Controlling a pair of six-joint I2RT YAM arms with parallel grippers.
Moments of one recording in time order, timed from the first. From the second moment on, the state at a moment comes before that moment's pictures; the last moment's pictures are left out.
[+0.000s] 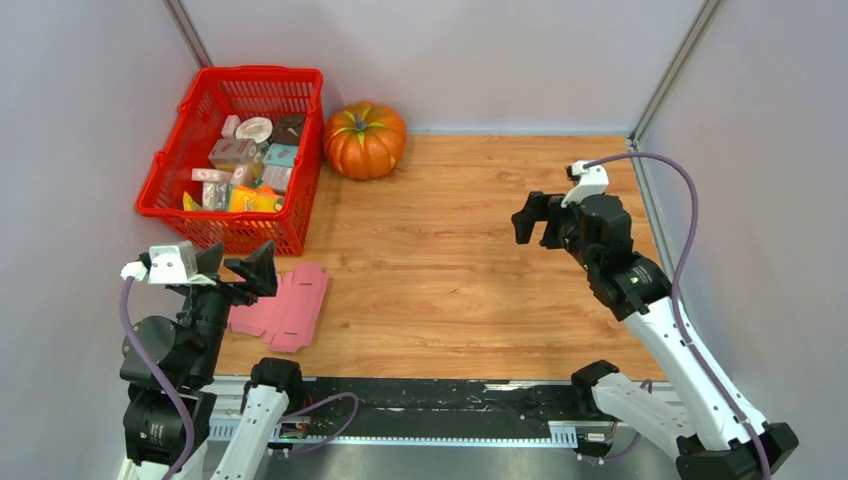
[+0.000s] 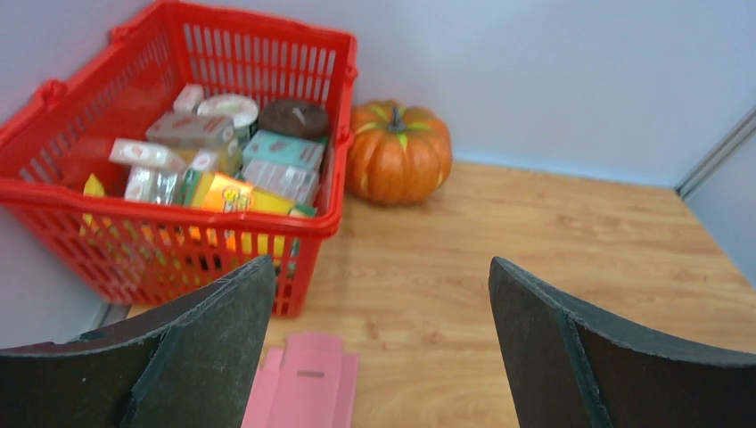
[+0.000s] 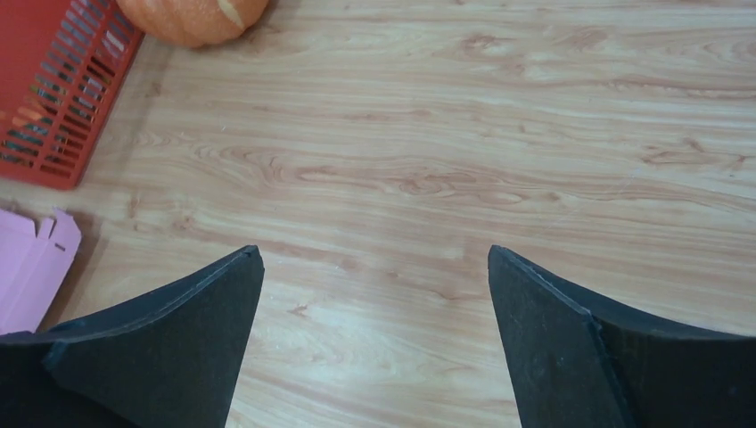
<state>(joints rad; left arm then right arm) -0.15 0.31 1.10 -0.67 -0.09 -0.19 0.40 0.88 0.98 -0.46 0.10 0.29</state>
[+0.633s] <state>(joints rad) -0.15 0.21 1.15 -0.99 -0.21 -0.19 1.19 1.71 1.01 0.26 0.10 0.87</state>
